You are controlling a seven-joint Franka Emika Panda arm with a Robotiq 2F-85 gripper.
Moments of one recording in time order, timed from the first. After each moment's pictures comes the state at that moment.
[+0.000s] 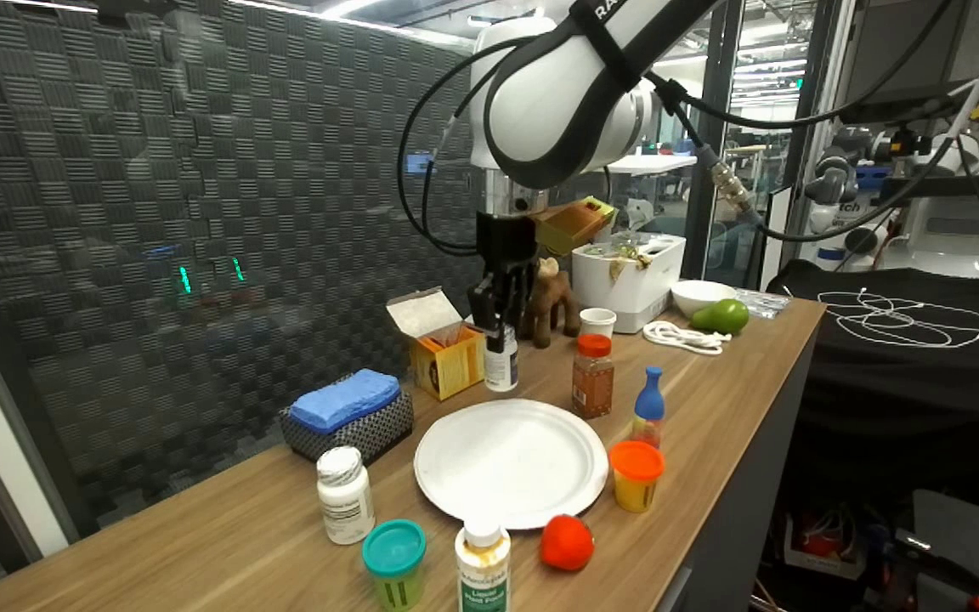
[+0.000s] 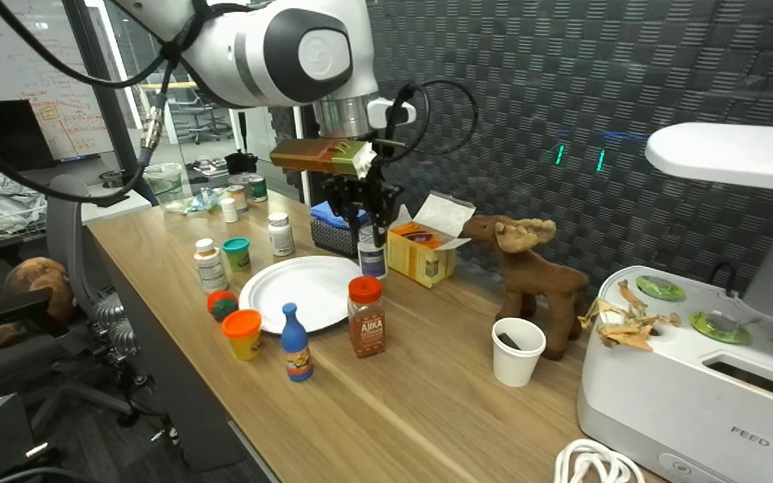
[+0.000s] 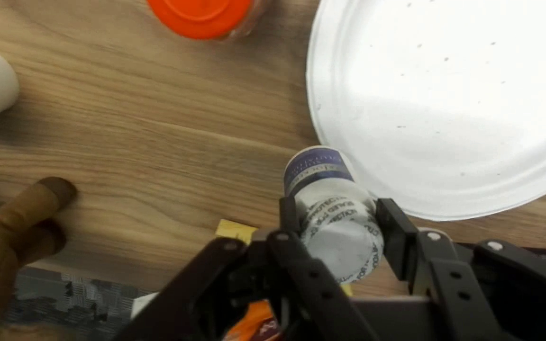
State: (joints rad) arm 0.05 0.36 0.01 -1.91 -0.11 2.38 -0.08
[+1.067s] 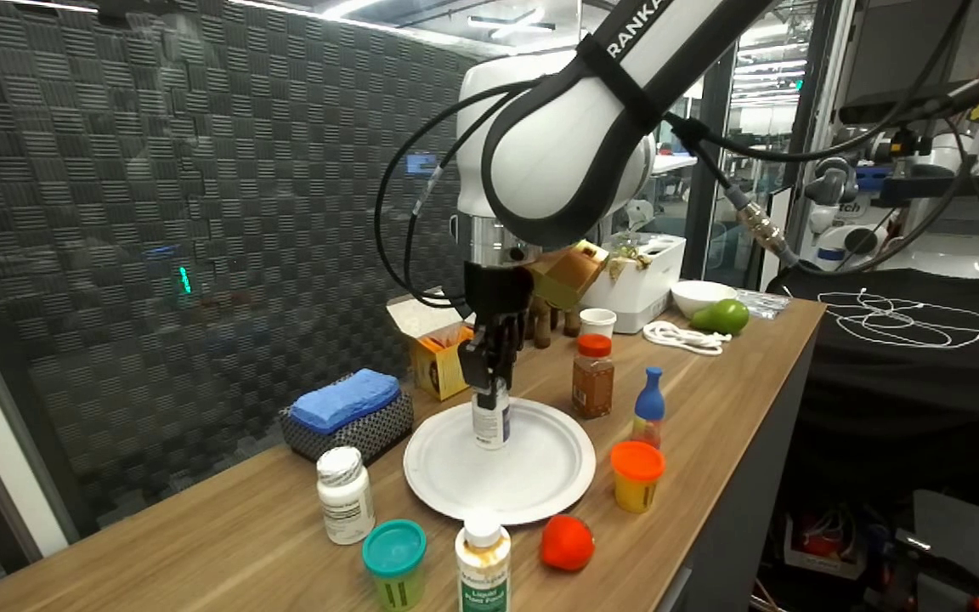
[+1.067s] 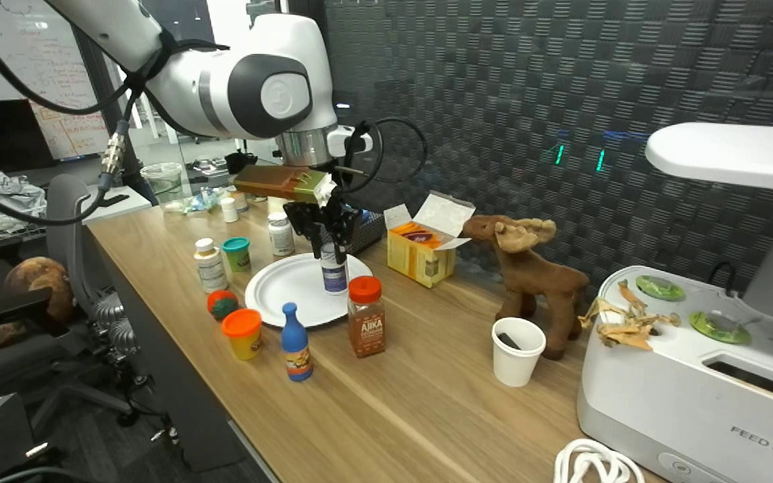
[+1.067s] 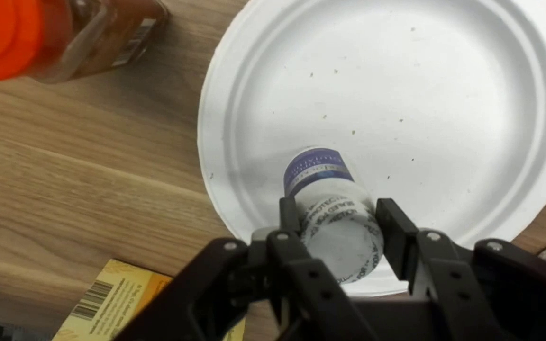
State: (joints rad) arm 0.08 0.37 0.07 -2.02 -0.11 2.47 -0.08
